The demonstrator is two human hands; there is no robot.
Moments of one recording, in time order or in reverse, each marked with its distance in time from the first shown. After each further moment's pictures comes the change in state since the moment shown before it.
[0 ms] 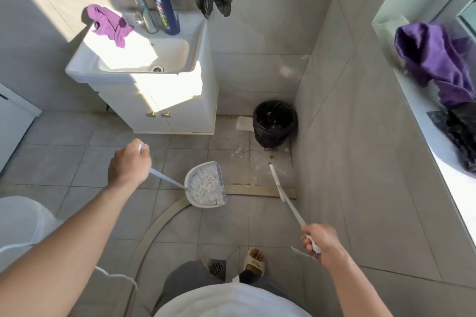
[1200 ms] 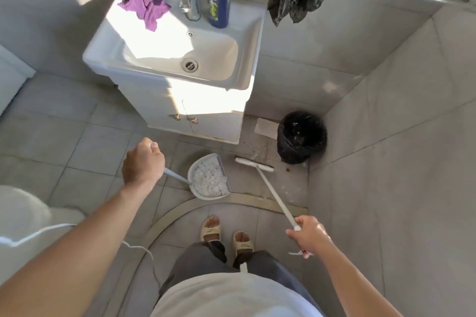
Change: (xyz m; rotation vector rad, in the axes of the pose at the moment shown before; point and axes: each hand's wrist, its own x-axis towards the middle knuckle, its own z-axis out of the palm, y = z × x) left_hand 0.185 -0.050 0.012 -0.175 -0.035 -0.202; right_hand 0.016 -0.158 0.184 -0.892 -0.089 -0.206
